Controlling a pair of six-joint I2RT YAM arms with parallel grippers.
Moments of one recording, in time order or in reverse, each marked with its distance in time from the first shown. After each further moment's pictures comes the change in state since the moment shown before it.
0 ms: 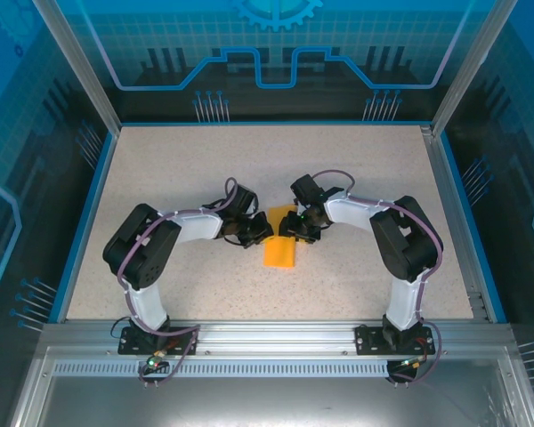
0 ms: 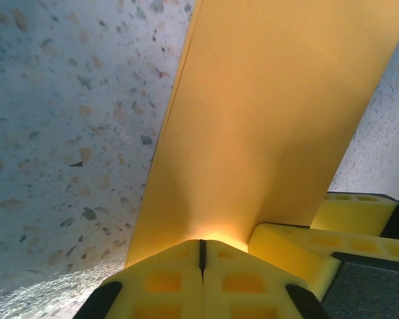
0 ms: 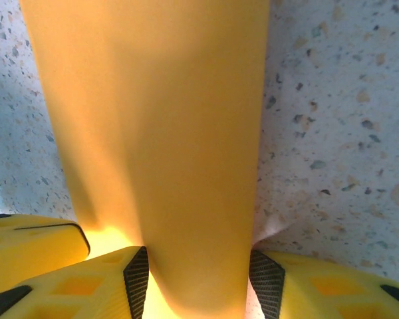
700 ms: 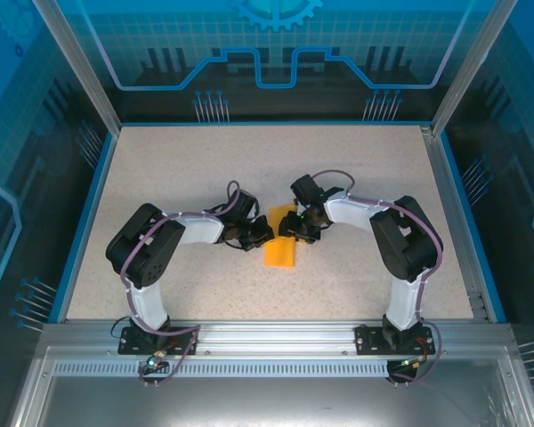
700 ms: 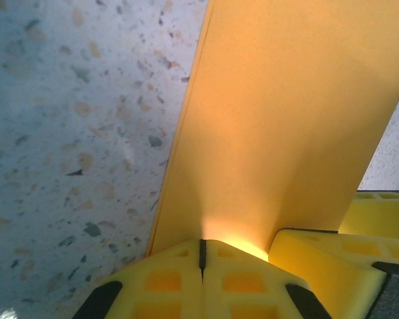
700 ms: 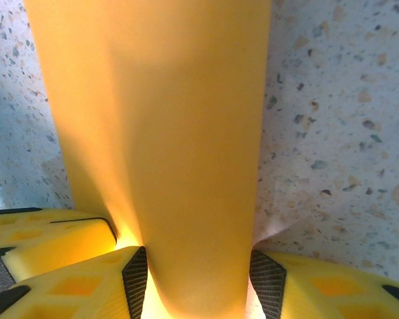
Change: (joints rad) left arm -0.011 0.019 -0.048 0.094 -0.011 0.024; right arm 0.000 0.001 0.000 0.000 0.000 0.000
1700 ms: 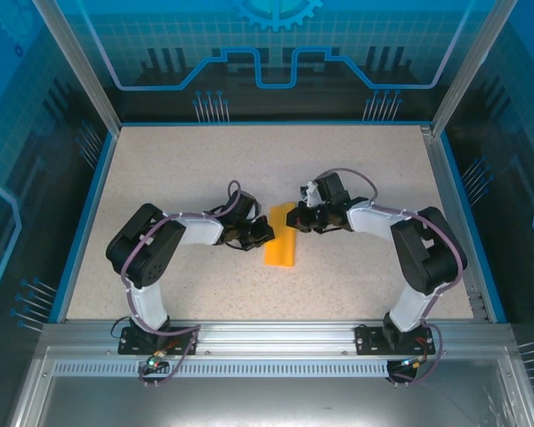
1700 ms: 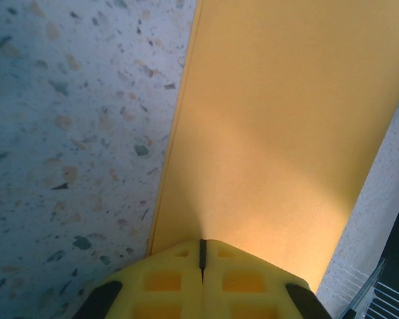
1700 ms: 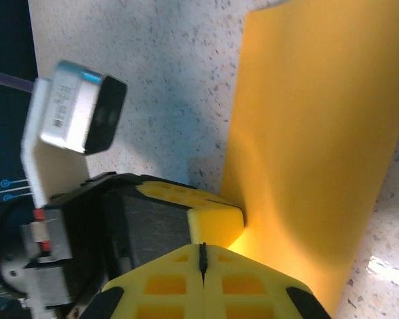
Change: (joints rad) left arm 0.000 0.002 -0.019 0.045 0.001 0.030; right arm -0.114 -0.140 -0.225 0.435 -0.345 -0.008
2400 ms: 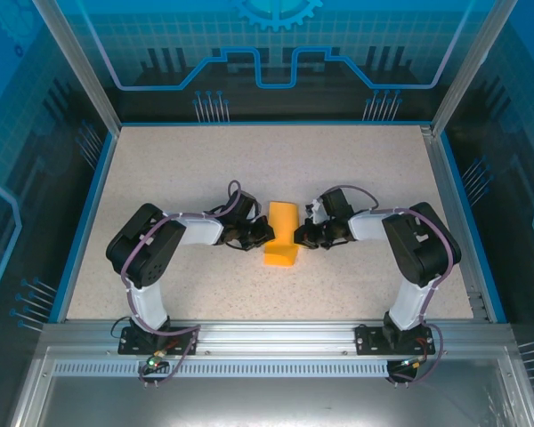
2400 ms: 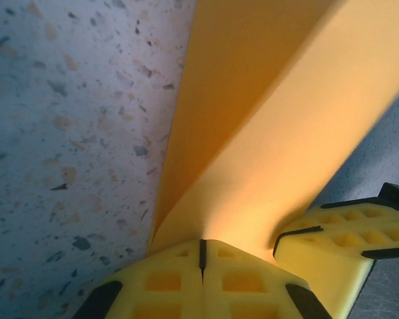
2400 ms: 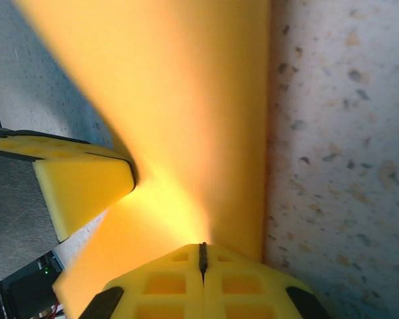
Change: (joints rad) left arm 0.000 0.000 0.000 0.000 0.000 0.004; right arm -0.037 0.044 -0.136 0.053 -0.022 -0.075
